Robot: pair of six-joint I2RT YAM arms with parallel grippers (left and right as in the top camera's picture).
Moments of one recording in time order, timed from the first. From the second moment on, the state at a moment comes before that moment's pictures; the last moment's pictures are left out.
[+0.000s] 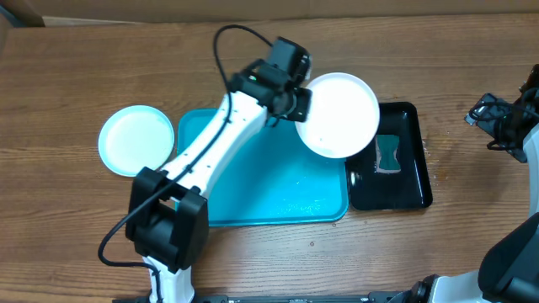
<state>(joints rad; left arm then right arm) -0.54 1.98 1.70 -0.76 0.08 -0.25 -0.42 1.65 1.32 -0.82 0.05 0.31</state>
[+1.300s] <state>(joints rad) -1.15 1.98 1.79 -0.62 -1.06 0.08 -0.42 1.65 1.32 -0.82 0.05 0.31</state>
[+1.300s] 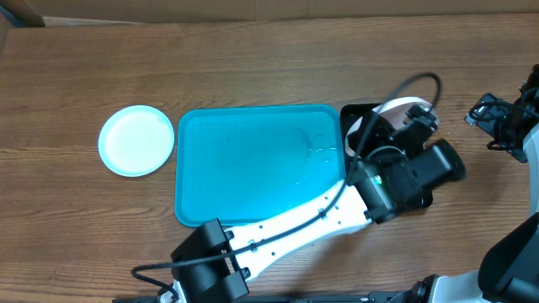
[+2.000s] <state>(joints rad) -1.20 1.98 1.79 -0.61 -1.18 0.11 -0.42 1.65 1.32 -0.82 0.05 0.31</state>
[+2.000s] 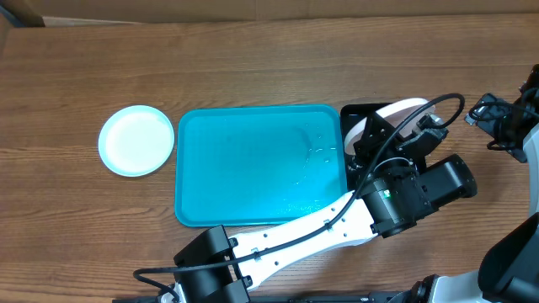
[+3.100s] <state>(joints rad) 0.13 1.99 1.79 -1.07 0.54 -0.35 -0.42 1.65 1.32 -0.82 0.05 0.31</state>
